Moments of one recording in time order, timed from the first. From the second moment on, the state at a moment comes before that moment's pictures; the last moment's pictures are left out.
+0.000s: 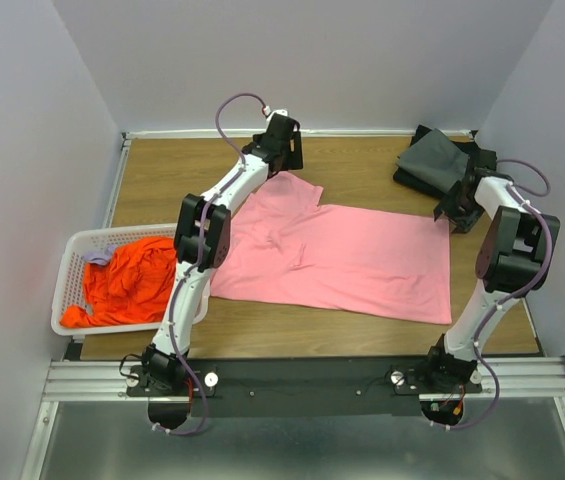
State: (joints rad) left arm -0.44 2.46 2.23 -0.47 -0.22 -0.40; right arm -0.25 1.92 1.39 -0.66 0.08 0.46
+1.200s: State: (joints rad) left arm -0.43 2.60 2.30 -0.40 -0.28 -0.41; right arm -0.26 1.97 1.35 -0.53 0.06 0.45
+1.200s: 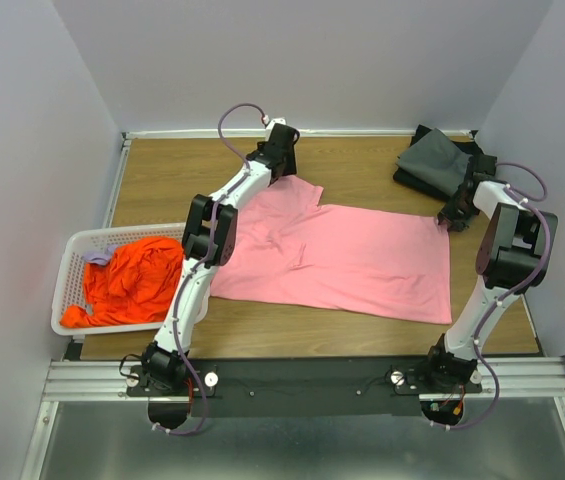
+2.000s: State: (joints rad) left arm -0.41 2.65 2.35 -0.40 -0.26 -0.39; right arm -0.27 1.96 1.33 -0.51 0.06 0.45
